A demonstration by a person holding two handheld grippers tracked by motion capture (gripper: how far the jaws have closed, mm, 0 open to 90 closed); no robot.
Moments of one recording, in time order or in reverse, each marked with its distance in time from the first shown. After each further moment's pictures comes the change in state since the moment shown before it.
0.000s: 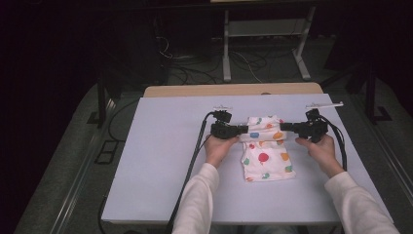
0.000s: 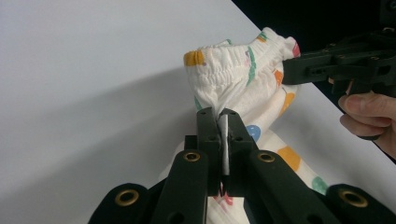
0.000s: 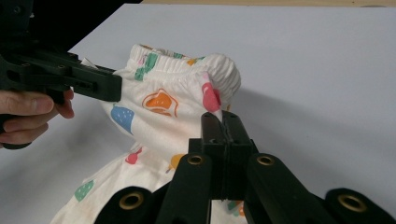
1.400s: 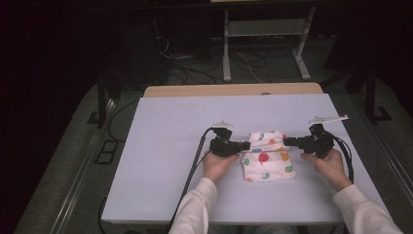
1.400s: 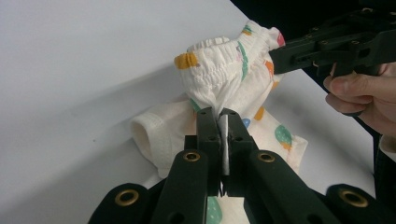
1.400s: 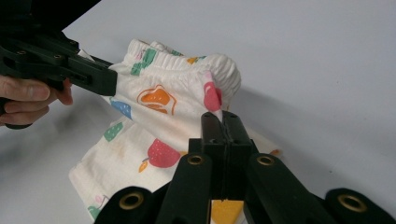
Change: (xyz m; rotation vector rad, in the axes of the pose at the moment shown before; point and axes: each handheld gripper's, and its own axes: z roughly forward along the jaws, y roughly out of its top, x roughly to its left) left arm -0.023 -0.044 -0.015 0.025 -0.070 0.028; right arm 0.023 -0.033 -0.020 0.063 0.015 -0.049
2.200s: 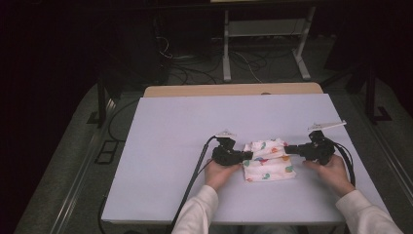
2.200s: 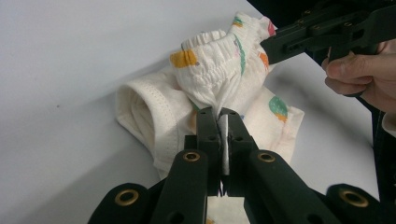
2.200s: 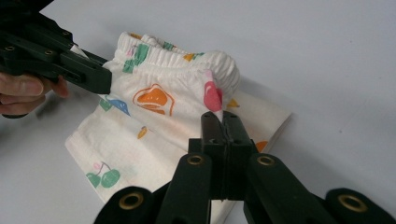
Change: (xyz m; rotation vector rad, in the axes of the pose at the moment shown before) left arm -0.006 -0.021 0.009 0.037 -0.017 0.030; right arm 0.002 -0.016 0.000 0.079 -0.009 -0.008
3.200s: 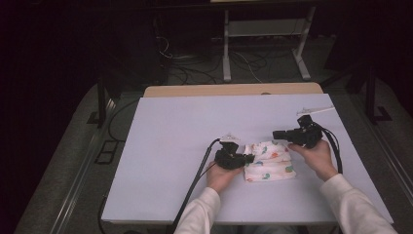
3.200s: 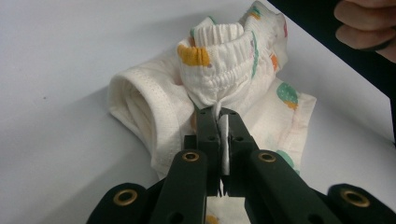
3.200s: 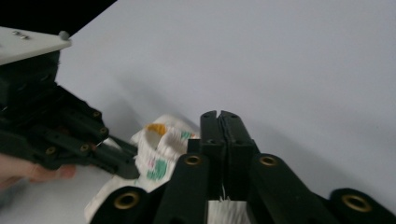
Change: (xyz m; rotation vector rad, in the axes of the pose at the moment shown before) left arm -0.004 -0.008 0.008 0.010 0.027 0.048; right arm 0.016 0.051 0.017 -0.053 0.028 -0.013
